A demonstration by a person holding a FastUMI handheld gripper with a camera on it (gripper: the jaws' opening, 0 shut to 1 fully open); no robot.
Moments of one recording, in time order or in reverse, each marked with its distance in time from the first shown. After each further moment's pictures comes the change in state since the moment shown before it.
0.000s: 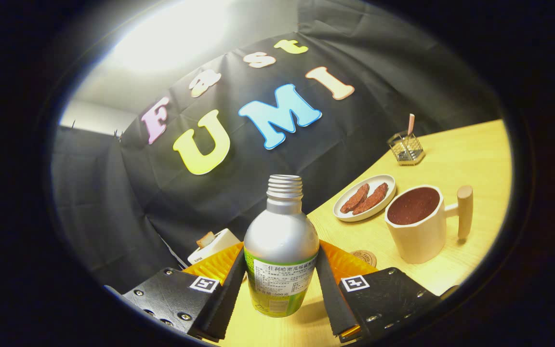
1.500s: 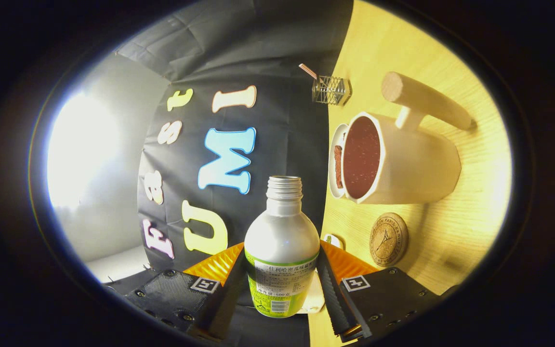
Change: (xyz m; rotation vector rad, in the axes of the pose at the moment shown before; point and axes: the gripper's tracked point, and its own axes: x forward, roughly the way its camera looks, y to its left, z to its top) arm 0.019 -0.026 0.029 0.817 -0.115 0.040
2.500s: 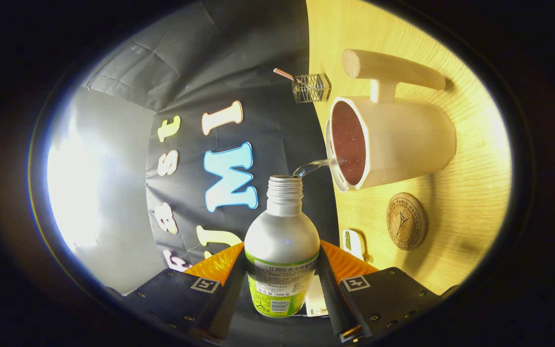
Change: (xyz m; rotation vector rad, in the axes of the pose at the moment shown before) arm 0.005 0.012 0.001 0.221 -0.062 0.051
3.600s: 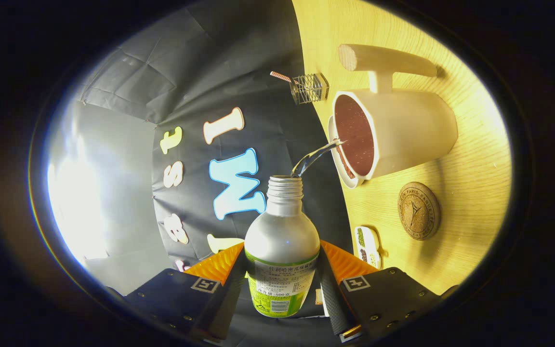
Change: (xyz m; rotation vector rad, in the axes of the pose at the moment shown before) arm 0.003 0.013 -0.006 0.073 -0.030 0.041
